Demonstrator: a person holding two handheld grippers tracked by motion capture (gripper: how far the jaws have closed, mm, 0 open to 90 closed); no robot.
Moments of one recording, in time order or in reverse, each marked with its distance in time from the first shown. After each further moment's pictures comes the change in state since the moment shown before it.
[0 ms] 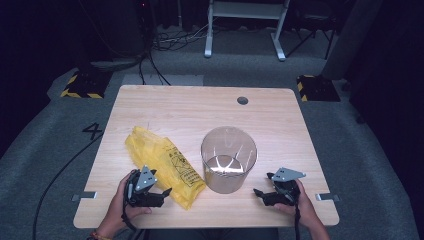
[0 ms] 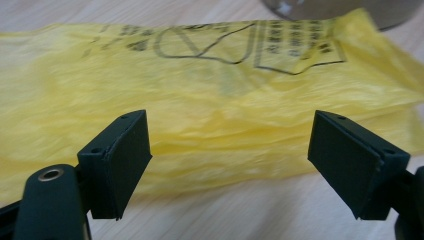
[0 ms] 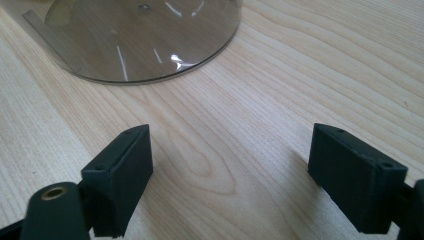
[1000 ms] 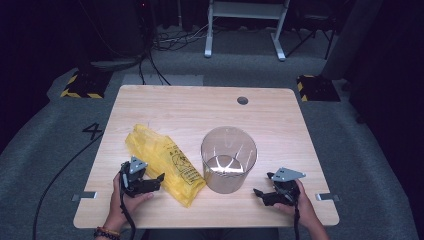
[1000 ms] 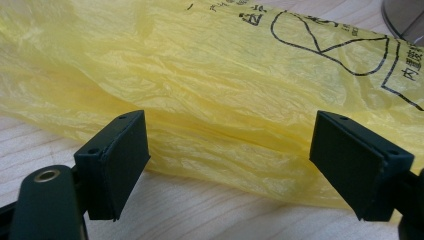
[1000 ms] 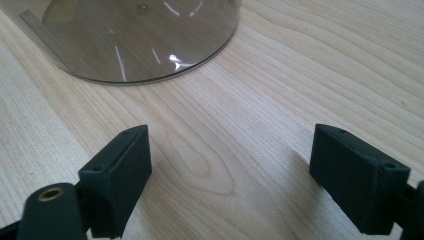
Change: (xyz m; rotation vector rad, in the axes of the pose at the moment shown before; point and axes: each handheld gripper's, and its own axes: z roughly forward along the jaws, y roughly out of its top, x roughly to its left) left arm 0.031 -0.007 0.021 0.010 0.138 -0.307; right arm 0.000 0.000 0.000 0.000 -0.008 -0.001
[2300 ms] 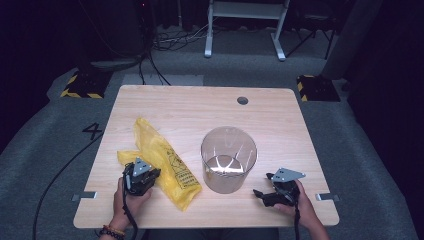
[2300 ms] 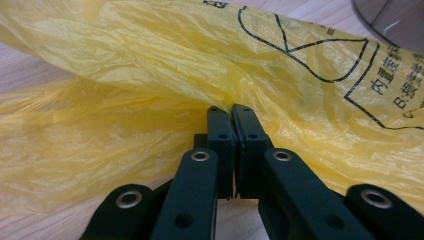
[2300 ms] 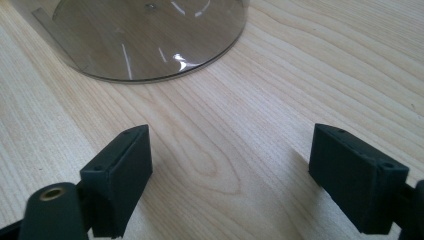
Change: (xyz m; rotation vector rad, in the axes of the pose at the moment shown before) left arm -0.009 0.002 -0.004 -0.009 -0.037 0.089; right arm 0.000 0.000 0.000 -0.001 0.020 -0.012
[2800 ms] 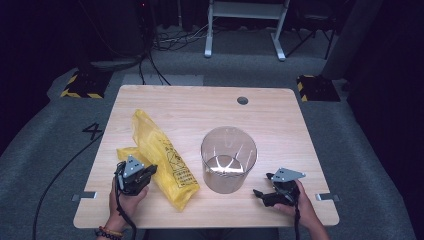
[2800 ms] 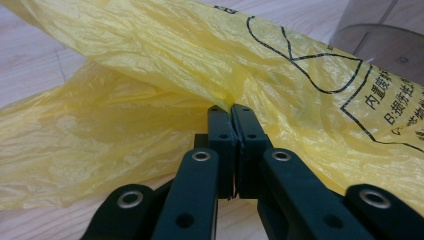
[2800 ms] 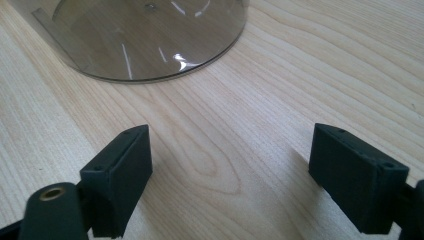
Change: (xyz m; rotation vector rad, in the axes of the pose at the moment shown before) left arm 0.003 0.007 -0.022 -0.111 -0.012 -0.036; right arm 0.000 0.000 0.000 0.001 0.001 0.001
